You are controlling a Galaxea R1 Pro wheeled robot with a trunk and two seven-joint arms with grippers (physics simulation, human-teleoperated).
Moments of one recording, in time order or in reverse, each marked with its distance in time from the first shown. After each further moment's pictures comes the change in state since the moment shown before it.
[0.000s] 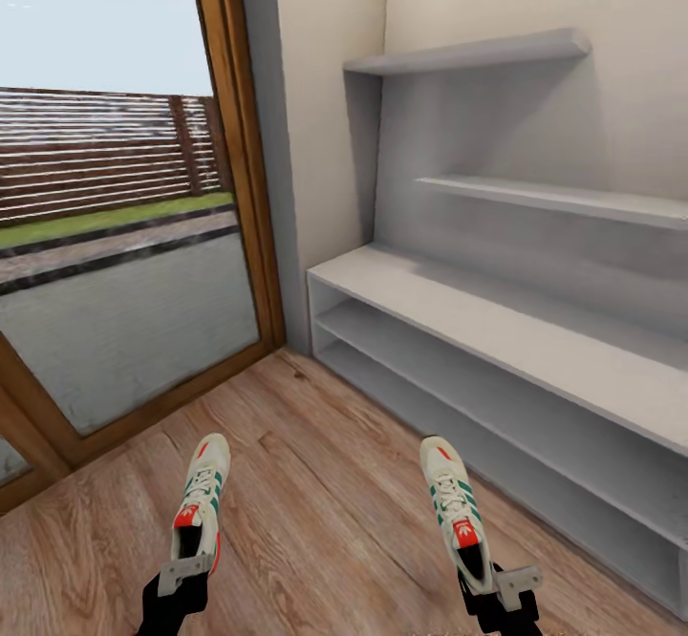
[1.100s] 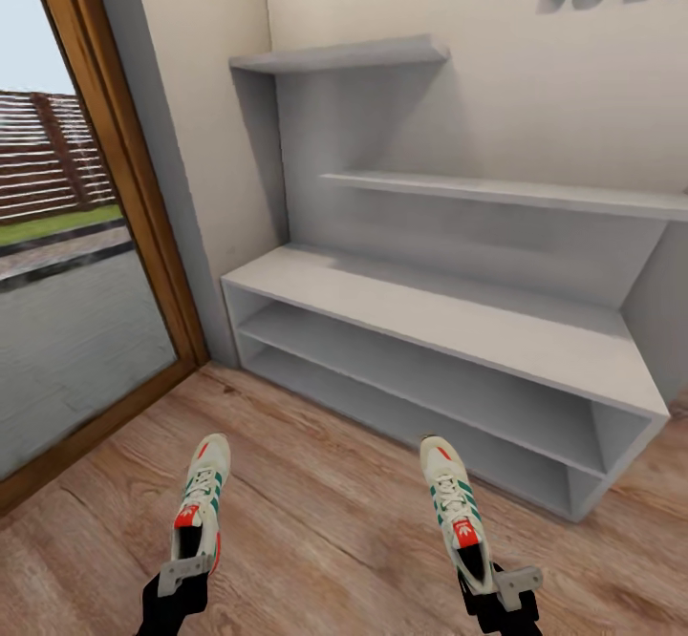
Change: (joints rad) left arm 0.001 0.000 0.000 0.000 -0.002 -0.001 -0.001; right arm 0.000 0.000 -0.001 0.000 0.000 0.000 0.000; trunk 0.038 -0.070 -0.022
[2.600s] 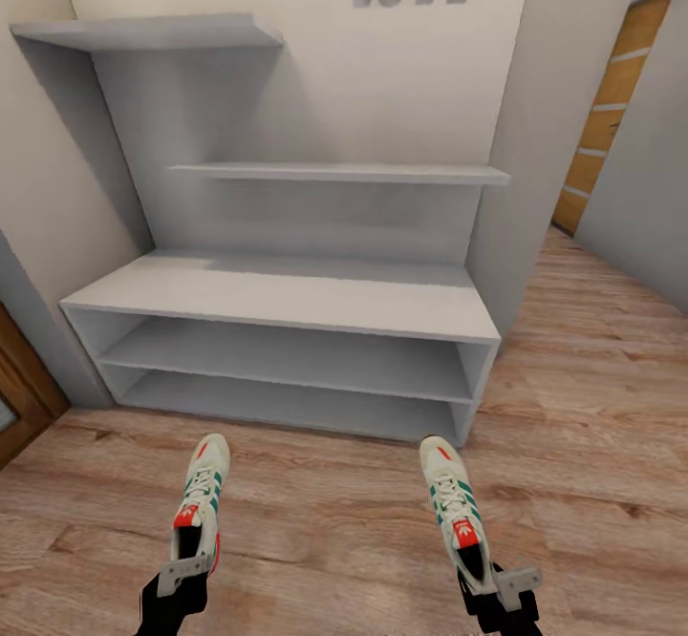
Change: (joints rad) left arm 0.000 0.001 0.000 0.000 0.001 0.000 0.001; right arm 0.000 0.000 0.000 0.000 0.000 0.000 0.000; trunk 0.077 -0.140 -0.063
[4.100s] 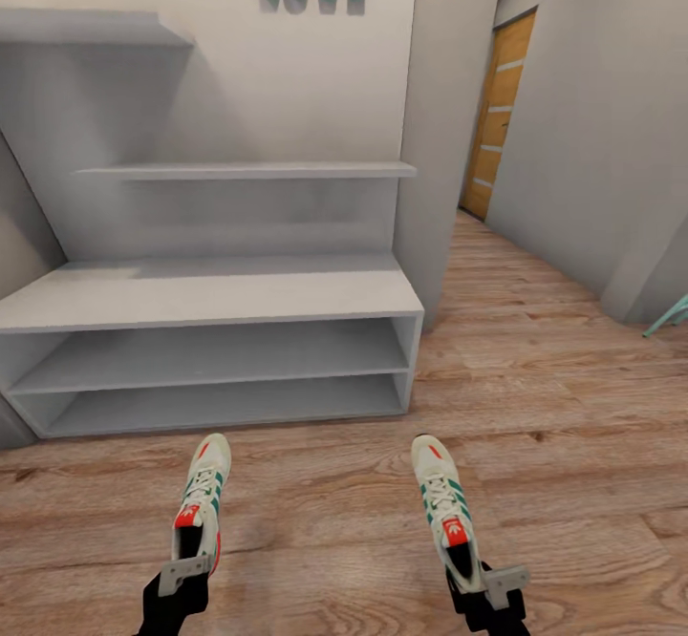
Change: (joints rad) left arm -0.001 -0.003 -0.002 -0.001 -0.009 0.003 0.009; right arm 0.000 0.033 -0.001 -0.004 0.002 -0.002 0.000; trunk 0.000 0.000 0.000
